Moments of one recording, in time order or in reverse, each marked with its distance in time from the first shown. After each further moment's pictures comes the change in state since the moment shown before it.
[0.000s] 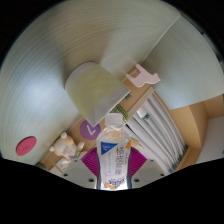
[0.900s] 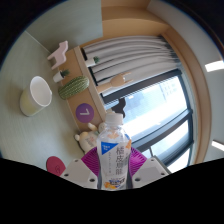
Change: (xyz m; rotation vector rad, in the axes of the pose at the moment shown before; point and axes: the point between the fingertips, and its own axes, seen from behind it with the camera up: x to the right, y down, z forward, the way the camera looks) arm -0.070 0.134 -0.071 -0.305 -0.065 1.191
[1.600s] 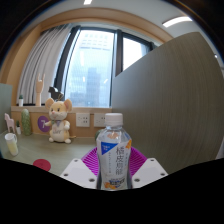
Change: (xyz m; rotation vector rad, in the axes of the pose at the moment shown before) arm 0.056 0.281 -0.055 -0.222 0.122 1.096
